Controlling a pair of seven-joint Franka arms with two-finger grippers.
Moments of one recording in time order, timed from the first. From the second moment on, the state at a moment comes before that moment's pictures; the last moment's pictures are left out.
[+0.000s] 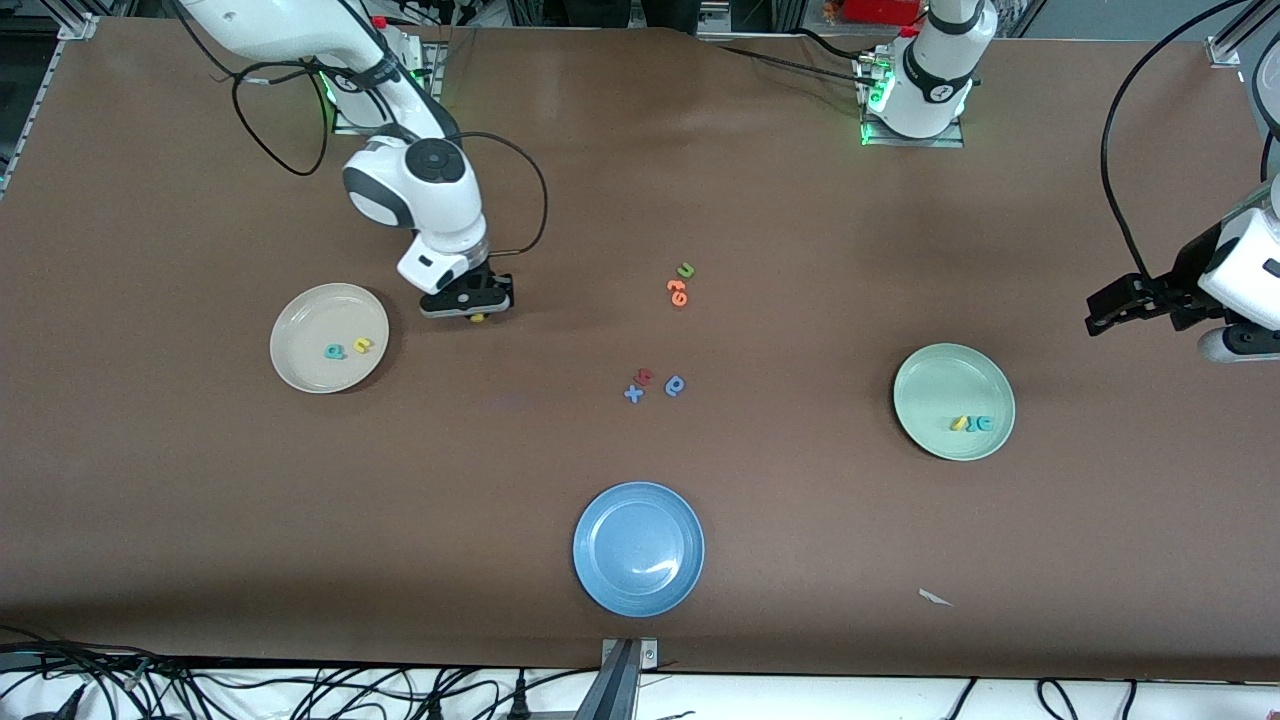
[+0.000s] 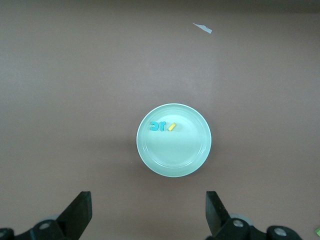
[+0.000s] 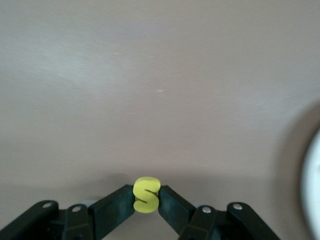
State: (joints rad) left arm -0.02 0.12 0.05 -1.59 0.02 1.74 -0.05; right arm -0.03 0.34 0.47 -2.36 -0.81 2.68 0.91
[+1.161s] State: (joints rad) left arm -0.02 0.12 0.05 -1.59 0.02 1.74 -0.05; right arm -0.30 0.22 0.43 -2.43 -0.81 2.58 0.36
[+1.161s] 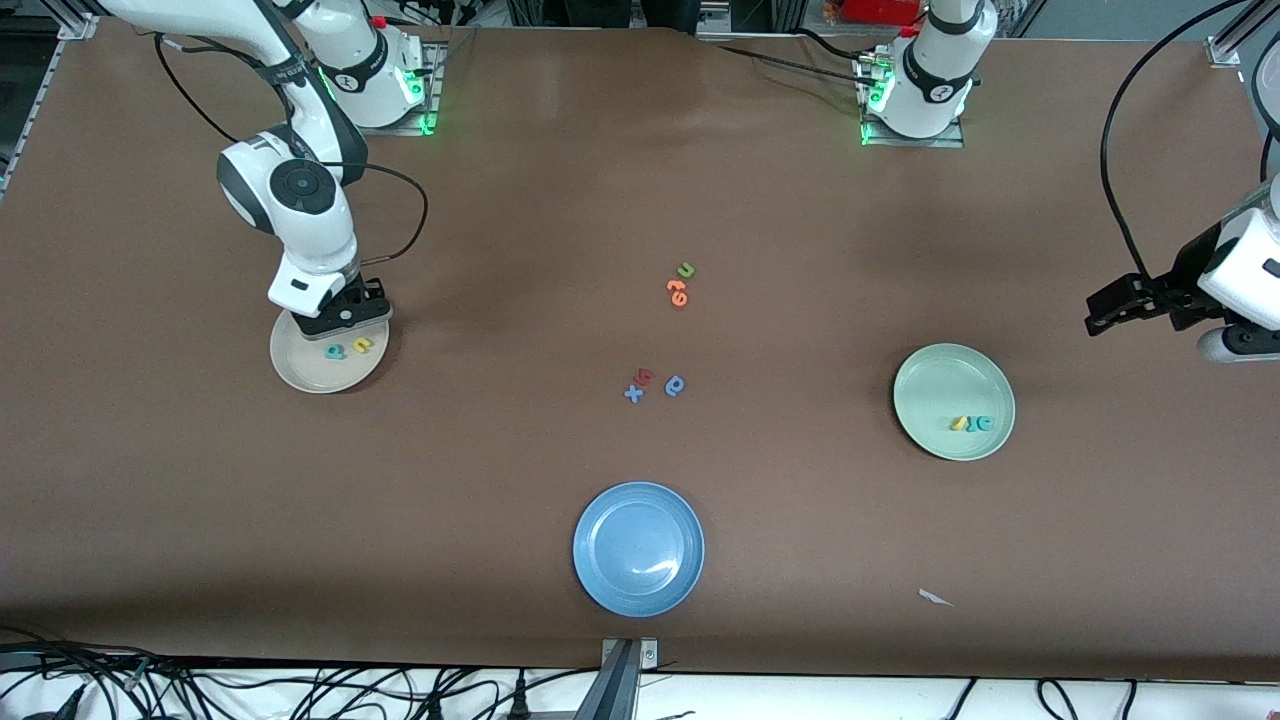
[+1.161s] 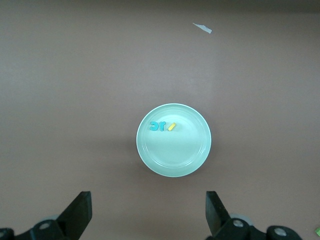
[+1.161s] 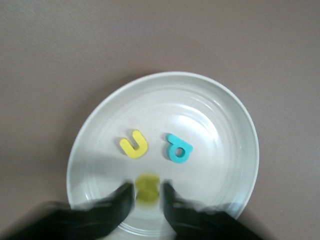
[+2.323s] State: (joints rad) left arm -0.02 0.12 0.05 -1.59 0.02 1.74 -0.05; right arm -0.19 0.20 0.50 -2.05 -0.33 2.03 0.32
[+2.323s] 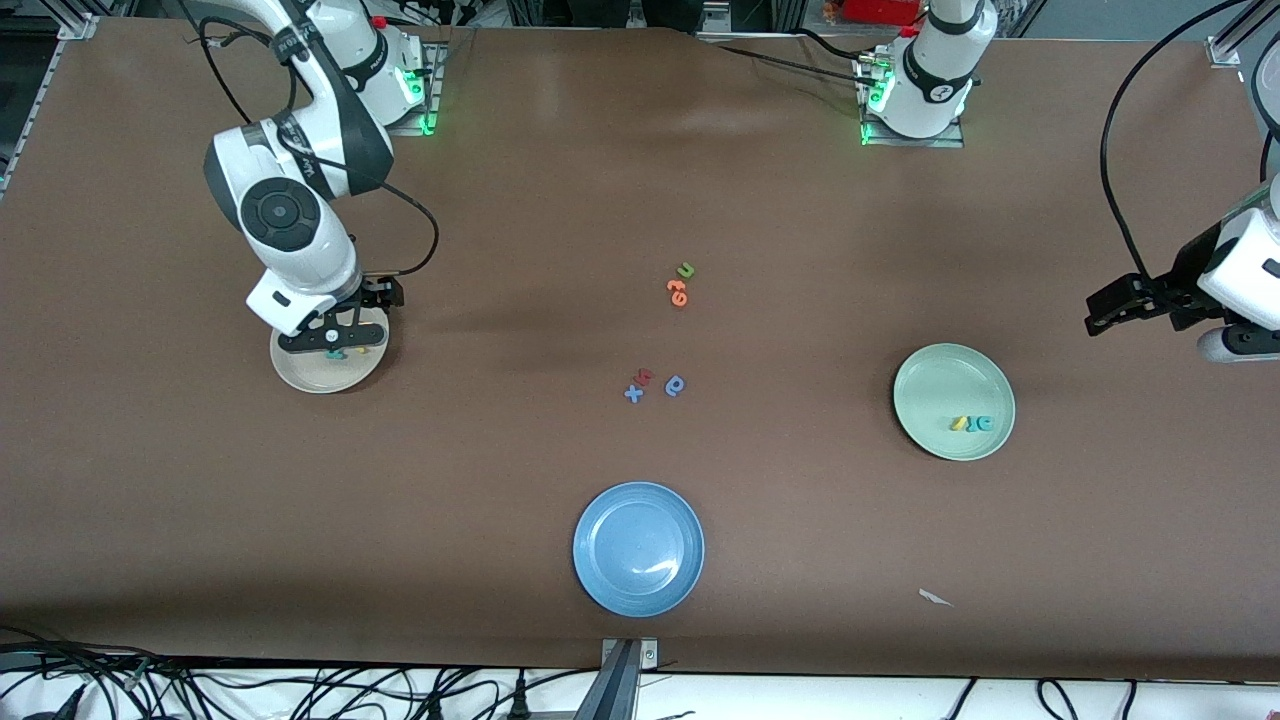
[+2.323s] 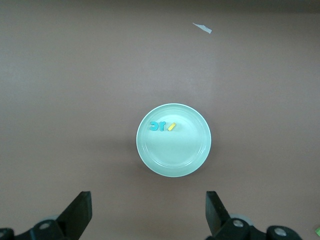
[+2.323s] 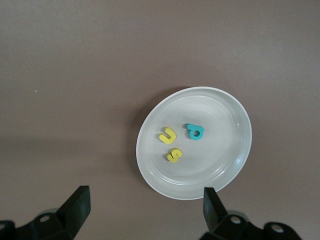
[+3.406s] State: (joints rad) left arm -0.02 0.12 0.05 -1.59 0.02 1.74 -0.05; right arm -0.02 0.13 0.06 -1.64 -0.04 1.64 0.00
